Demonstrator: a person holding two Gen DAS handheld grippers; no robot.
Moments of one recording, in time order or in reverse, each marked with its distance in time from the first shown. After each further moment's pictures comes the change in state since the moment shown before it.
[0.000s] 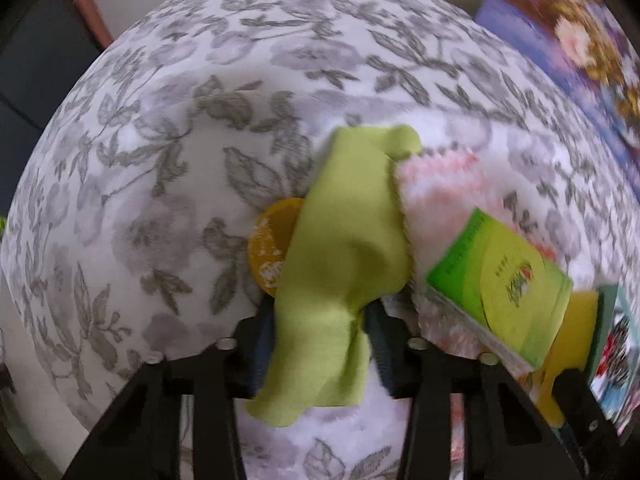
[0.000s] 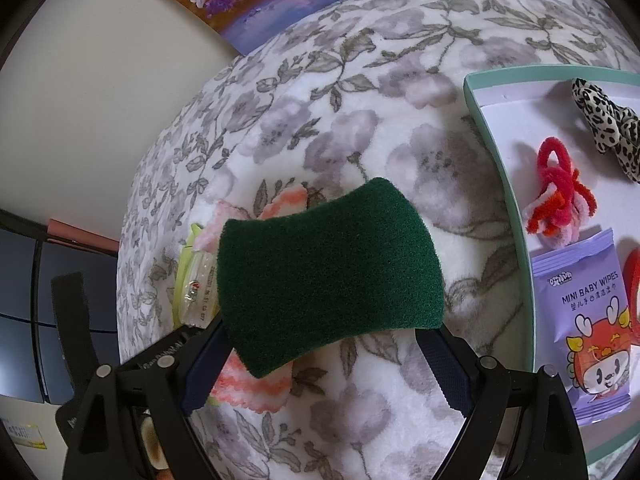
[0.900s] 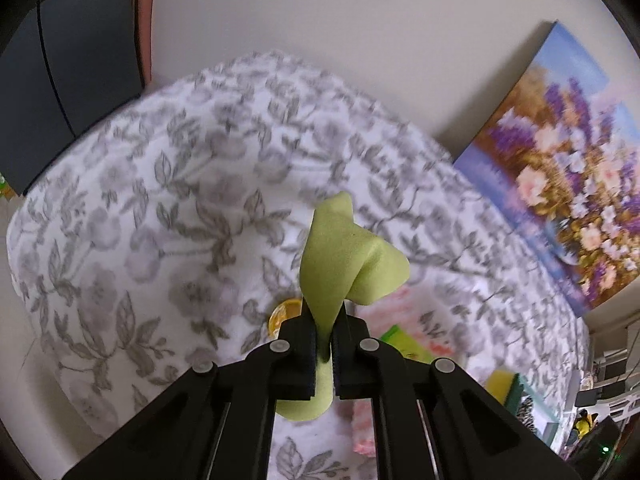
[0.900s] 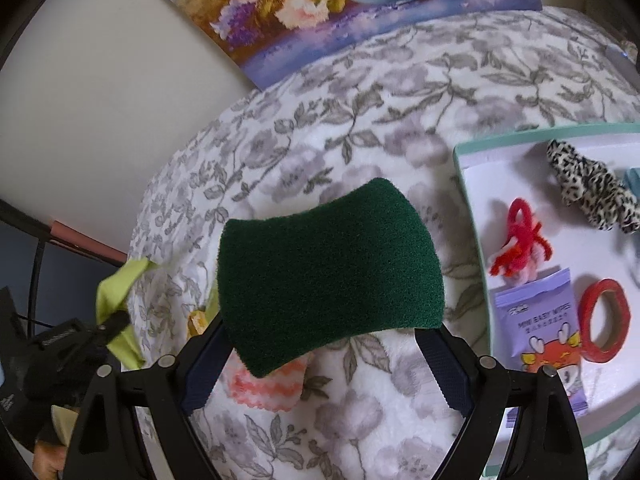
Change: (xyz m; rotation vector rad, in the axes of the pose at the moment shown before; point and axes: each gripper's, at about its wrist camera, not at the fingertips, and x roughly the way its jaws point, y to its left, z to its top) left arm -0.124 0.033 0.007 -0.195 -0.292 -0.167; right arm -0.045 0.013 0.008 -0.043 -0.102 -0.013
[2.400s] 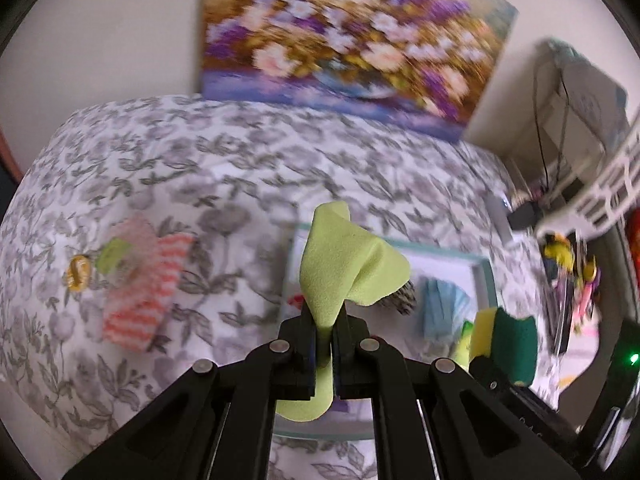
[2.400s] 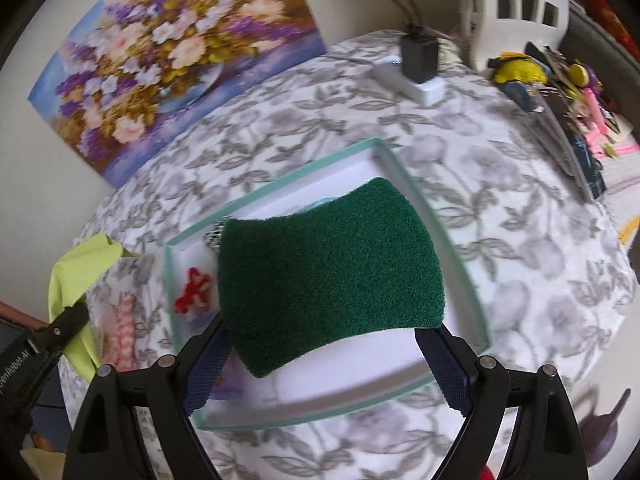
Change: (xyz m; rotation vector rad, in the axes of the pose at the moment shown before) left arm -0.054 -0.236 -0.175 0.565 0.110 -0.206; right arm -0.167 -0.199 -0.002 0.197 -0.141 -0.350
